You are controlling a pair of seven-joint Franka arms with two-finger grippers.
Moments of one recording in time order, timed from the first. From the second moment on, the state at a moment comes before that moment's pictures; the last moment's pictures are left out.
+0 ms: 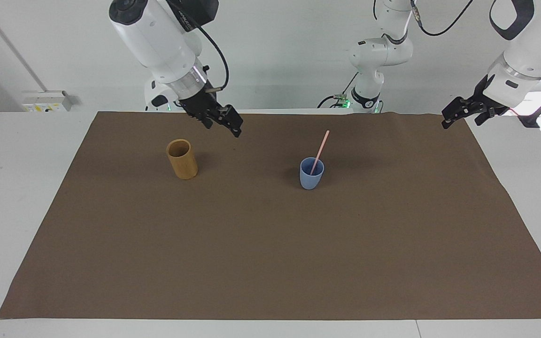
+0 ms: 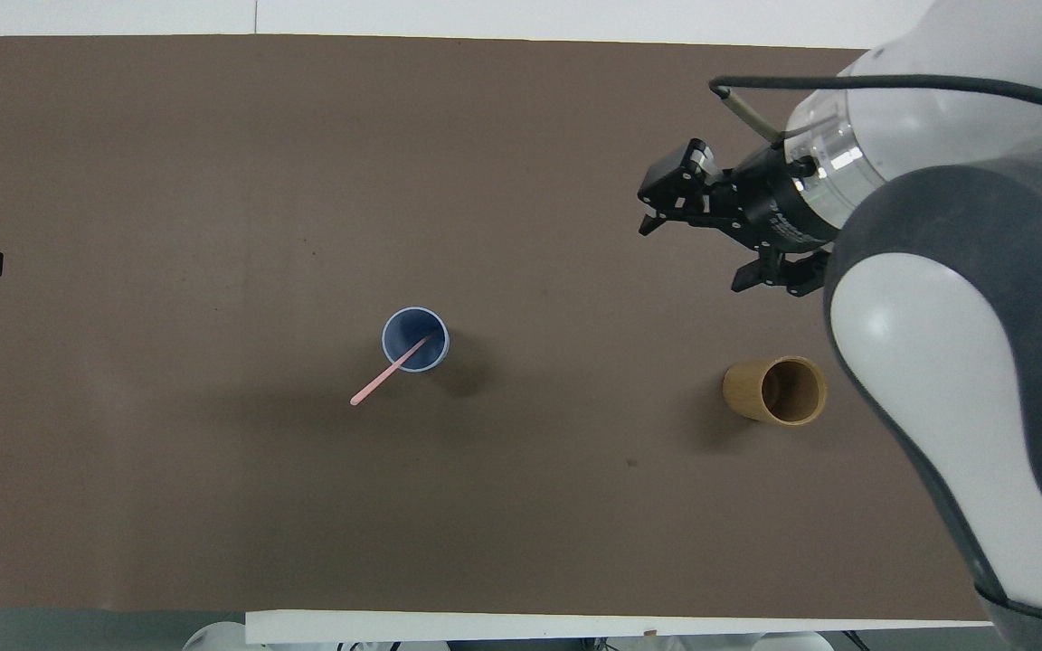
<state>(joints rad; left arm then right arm) 0.03 0.01 -0.07 -1.52 0.01 1.40 -0.04 0.34 0.09 -0.08 -1.45 0.23 1.46 0.63</state>
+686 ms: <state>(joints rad) 0.03 0.01 -0.07 -1.52 0.01 1.40 -0.04 0.01 -0.06 -0.08 -1.54 -0.04 1.43 -0.08</state>
